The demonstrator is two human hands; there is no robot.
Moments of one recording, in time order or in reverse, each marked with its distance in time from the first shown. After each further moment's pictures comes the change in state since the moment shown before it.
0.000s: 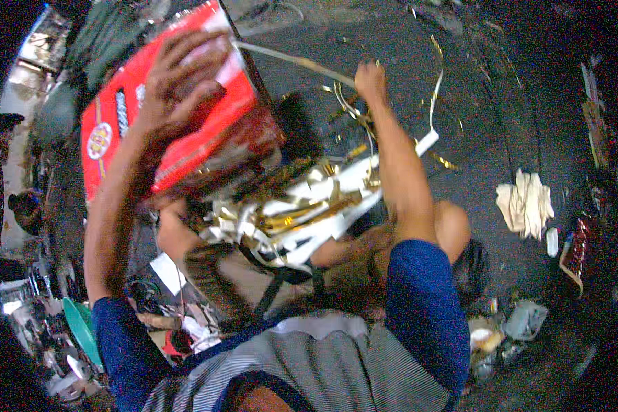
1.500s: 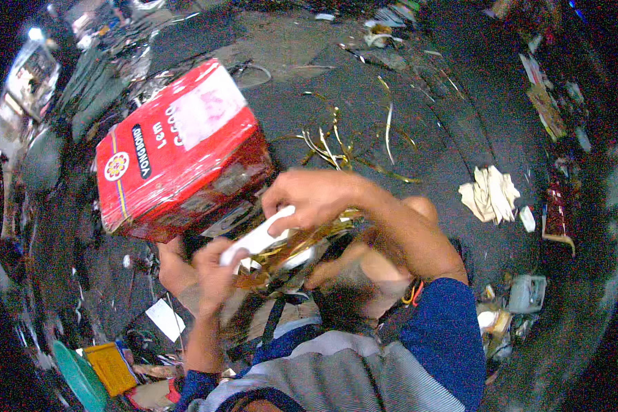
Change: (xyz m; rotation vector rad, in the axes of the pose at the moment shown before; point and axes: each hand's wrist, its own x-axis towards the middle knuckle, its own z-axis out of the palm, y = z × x) left_hand -0.148 0.215 0.002 -0.789 0.115 -1.109; right_hand -0.154 -0.246 -0.263 0.377 -1.180 -0.609
